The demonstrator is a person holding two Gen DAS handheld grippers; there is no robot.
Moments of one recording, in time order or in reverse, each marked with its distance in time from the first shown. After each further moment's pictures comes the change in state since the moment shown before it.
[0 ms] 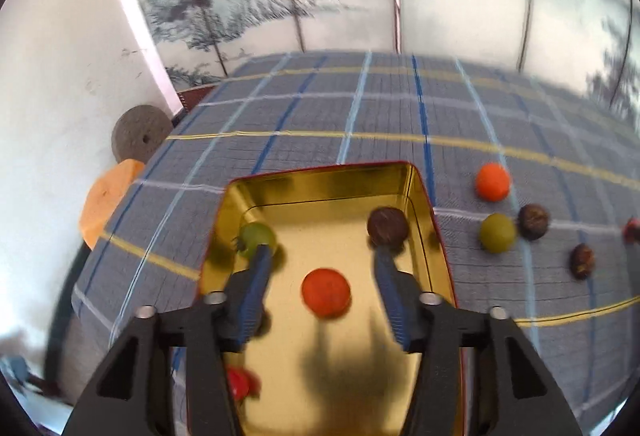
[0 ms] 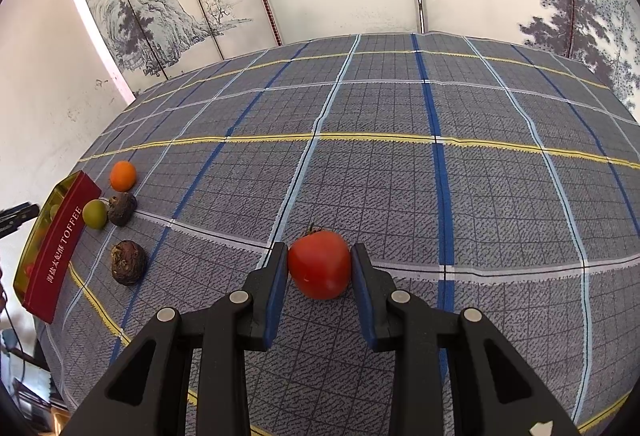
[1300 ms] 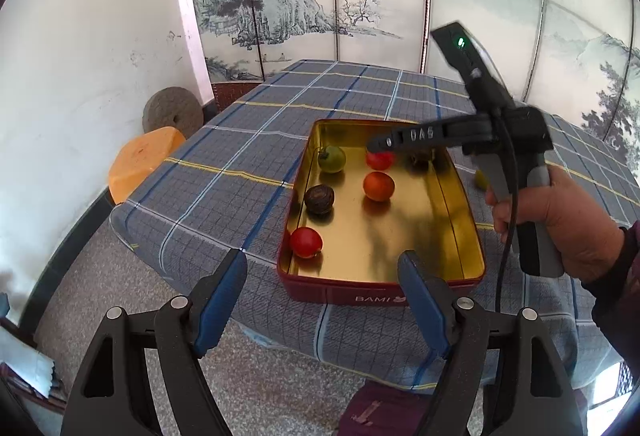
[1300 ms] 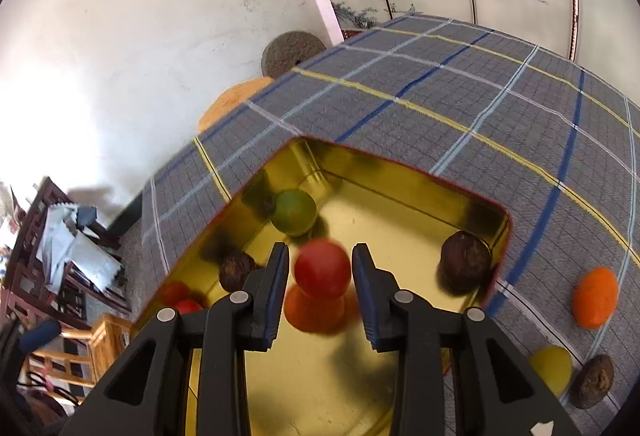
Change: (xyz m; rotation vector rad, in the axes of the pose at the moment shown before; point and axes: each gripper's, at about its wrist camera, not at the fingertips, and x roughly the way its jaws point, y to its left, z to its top) left arm -0.101 0.053 -0.109 -0.115 -0.052 0.016; right arm 0.108 0.402 0.038 -0.421 0.215 0.521
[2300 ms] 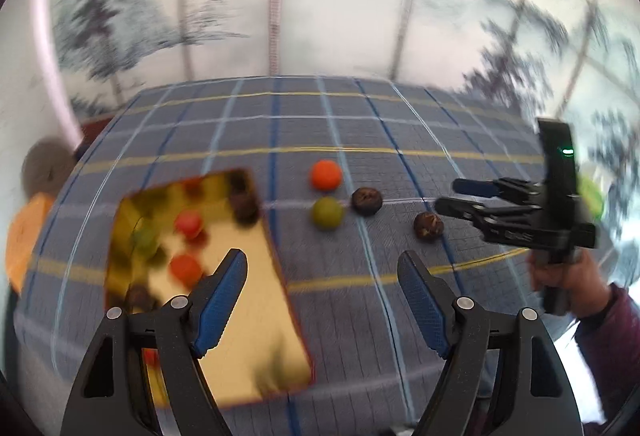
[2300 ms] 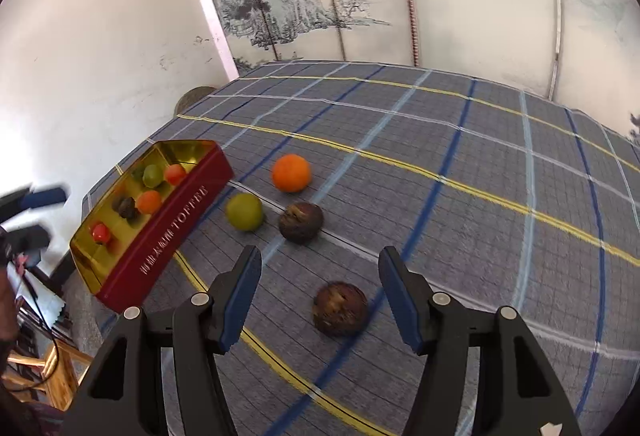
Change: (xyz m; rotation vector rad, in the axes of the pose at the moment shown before) left arm 0.042 -0.132 0.081 0.302 0.047 -0.423; right arm -0.192 -0.134 -0.146 0.132 -0.196 -0.322
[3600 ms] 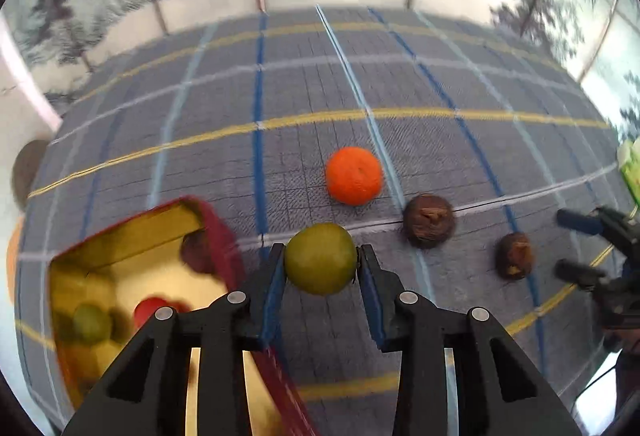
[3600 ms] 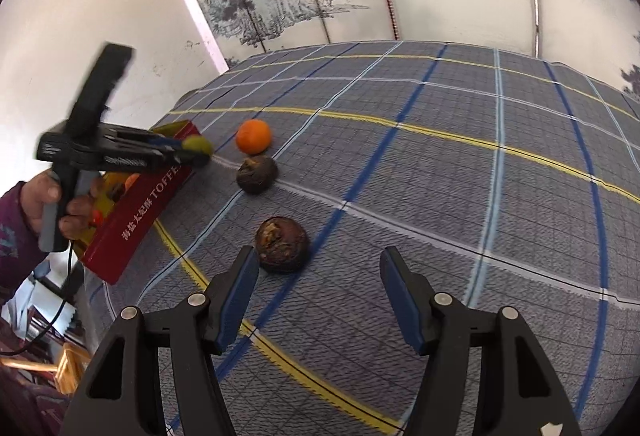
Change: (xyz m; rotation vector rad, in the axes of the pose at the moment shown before) left arm 0.128 0.017 0.044 0.009 0.205 0.039; right arm 0.002 -0.032 -0.036 0.044 0.039 0.038
